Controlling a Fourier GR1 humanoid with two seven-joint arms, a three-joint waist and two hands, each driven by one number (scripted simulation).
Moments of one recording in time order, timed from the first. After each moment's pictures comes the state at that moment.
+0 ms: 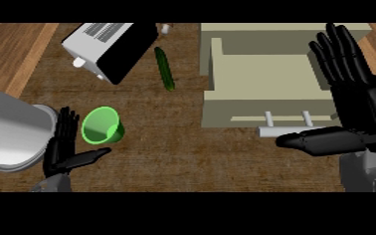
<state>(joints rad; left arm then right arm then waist) -0.24 0.20 0.36 -0.61 0.11 -0.12 -0.72 -0.25 -0.17 -0.09 -1.88 -0.09 0.15 0.11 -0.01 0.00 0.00</state>
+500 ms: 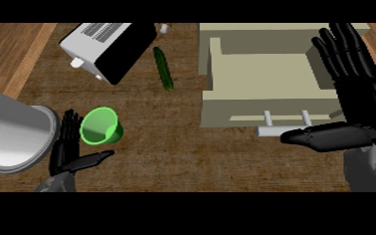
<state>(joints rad) -0.37 0.24 0.38 -0.27 0.08 -0.15 -0.97 -0.28 -0.19 -0.11 -1.87 -0.12 0.17 0.13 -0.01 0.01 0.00</state>
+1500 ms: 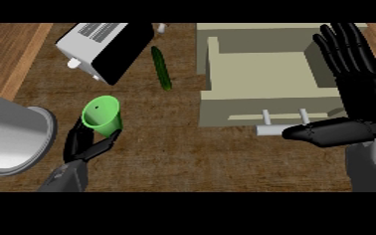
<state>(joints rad) -0.47 0.21 0.37 -0.18 0.07 -0.21 -1.01 -0.30 -0.20 -0.13 -1.85 -0.12 0.18 0.13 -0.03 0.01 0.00</state>
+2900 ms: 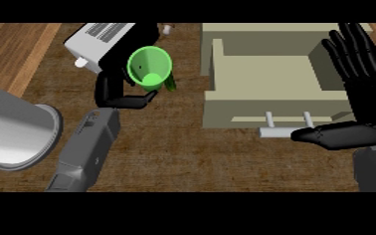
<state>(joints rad) -0.71 0.07 0.29 -0.49 0.05 -0.12 -0.98 -0.26 -0.22 -0.16 -1.85 -0.13 0.20 0.12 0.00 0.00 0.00</state>
